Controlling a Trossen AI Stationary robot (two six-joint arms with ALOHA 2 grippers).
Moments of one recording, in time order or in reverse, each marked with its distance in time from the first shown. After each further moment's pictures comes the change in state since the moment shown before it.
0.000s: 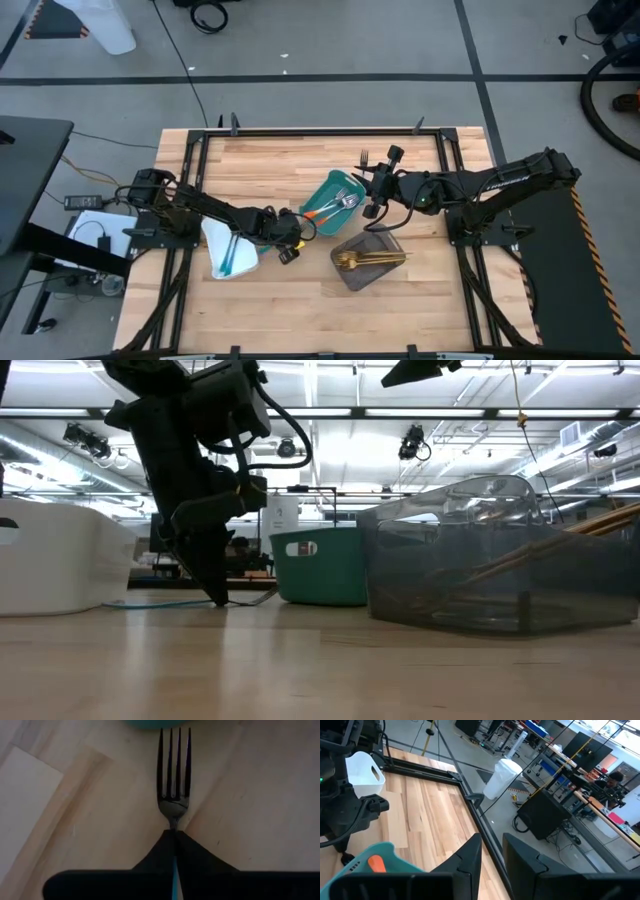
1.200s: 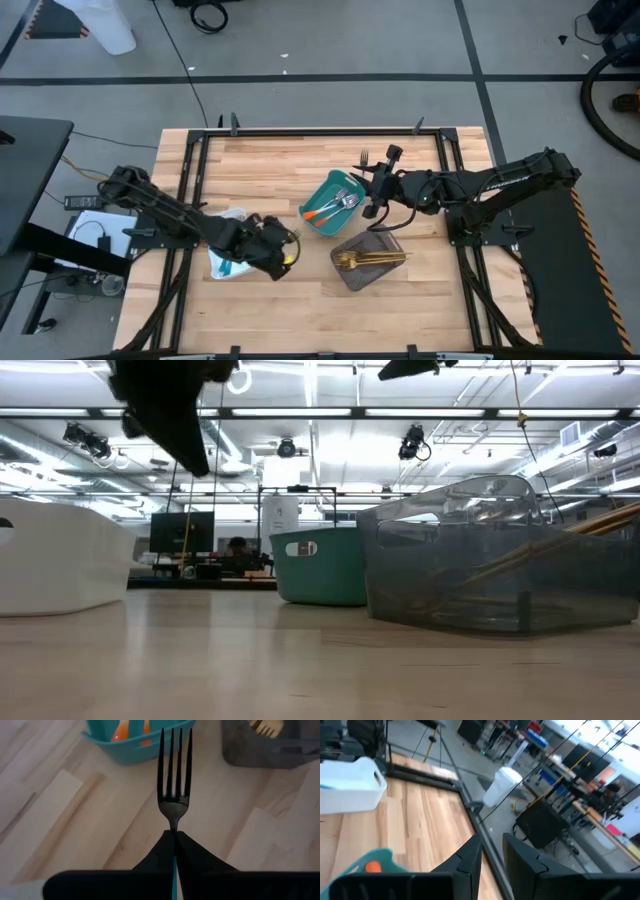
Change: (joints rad) left arm -0.225 -0.199 0.262 -0.399 -0.191 -0.240; right arm 0.000 0.001 0.000 0.037 -0.019 -0.060
